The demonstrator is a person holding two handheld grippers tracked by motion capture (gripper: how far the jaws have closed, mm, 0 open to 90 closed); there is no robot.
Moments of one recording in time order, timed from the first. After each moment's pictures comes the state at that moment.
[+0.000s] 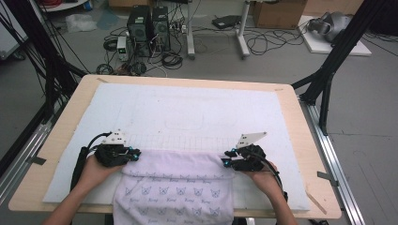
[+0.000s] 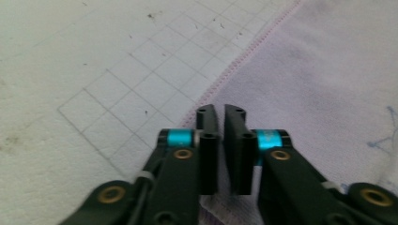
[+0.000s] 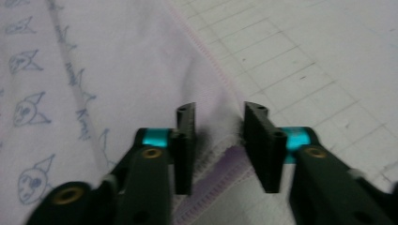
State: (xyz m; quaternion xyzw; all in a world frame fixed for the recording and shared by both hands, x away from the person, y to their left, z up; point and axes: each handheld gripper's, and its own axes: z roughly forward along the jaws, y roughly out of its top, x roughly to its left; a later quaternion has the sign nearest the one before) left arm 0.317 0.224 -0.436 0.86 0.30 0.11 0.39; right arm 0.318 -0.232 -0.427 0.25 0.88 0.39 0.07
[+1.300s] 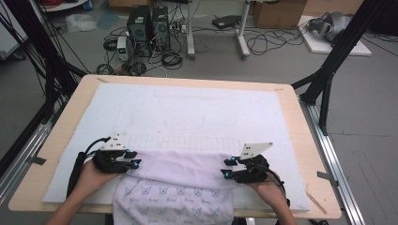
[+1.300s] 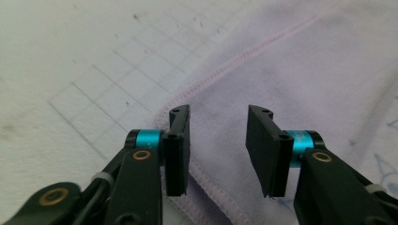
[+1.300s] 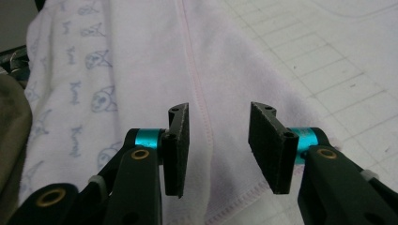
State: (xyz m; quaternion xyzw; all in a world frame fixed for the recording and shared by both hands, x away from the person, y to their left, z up) left arm 0.299 0.220 -0.435 0.87 0.29 0.10 0.38; right arm 0.286 -0.236 -0.424 0.22 0.88 0.43 0.05
